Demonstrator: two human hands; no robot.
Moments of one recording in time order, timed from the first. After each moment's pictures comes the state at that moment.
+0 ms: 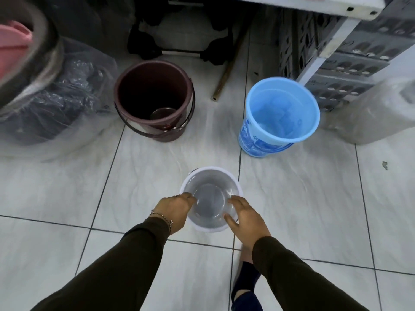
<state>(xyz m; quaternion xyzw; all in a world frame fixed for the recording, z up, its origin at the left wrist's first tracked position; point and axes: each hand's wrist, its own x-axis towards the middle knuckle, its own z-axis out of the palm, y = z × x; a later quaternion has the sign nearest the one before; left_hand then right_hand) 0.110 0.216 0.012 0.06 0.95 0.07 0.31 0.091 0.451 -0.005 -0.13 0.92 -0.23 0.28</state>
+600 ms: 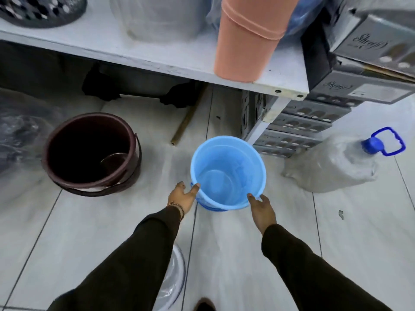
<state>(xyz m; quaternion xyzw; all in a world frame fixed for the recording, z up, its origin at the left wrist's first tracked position) -0.161 0.365 0.018 -0.37 0.71 0.56 0.22 -0.176 0.590 0.028 0.30 0.81 -0.45 0.23</state>
